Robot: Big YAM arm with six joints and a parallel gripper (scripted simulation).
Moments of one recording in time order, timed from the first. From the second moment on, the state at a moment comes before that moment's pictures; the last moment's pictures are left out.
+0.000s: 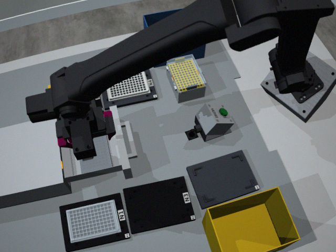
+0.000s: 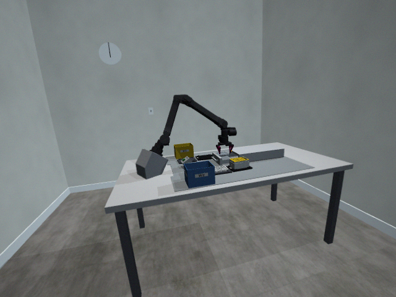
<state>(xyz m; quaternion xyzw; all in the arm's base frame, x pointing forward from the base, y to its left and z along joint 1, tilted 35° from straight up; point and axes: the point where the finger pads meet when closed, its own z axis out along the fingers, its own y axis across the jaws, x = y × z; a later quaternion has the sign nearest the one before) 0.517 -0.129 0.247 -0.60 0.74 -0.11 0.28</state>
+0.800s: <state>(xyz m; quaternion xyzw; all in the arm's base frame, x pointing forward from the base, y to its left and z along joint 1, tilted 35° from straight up) 0.504 -0.135 0.268 -0.60 0.74 -0.11 0.28</state>
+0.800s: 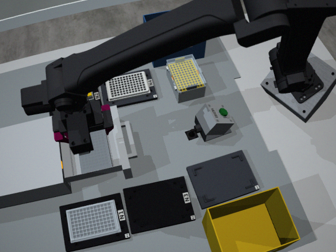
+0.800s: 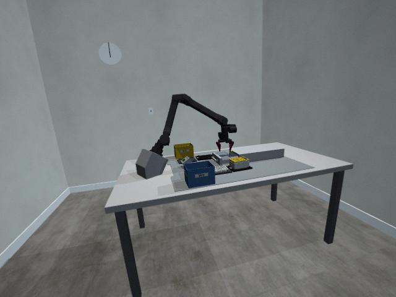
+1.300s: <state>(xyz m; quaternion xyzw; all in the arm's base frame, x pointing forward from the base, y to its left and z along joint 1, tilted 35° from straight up) 0.493 -0.139 0.285 -0.60 0.74 -0.12 0.28</state>
